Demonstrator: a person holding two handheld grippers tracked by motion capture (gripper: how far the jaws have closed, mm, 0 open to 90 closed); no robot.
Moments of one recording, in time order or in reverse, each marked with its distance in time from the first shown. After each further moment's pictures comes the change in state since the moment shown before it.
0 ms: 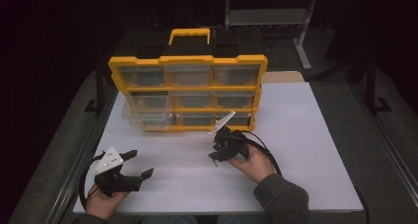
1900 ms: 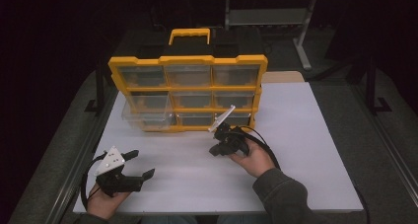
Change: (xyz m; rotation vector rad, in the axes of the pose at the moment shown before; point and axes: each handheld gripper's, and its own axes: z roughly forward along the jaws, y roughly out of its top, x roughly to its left) left arm -0.003 0.001 0.002 0.001 -0.003 0.006; right arm -0.003 0.012 -0.014 0.032 0.073 0.038
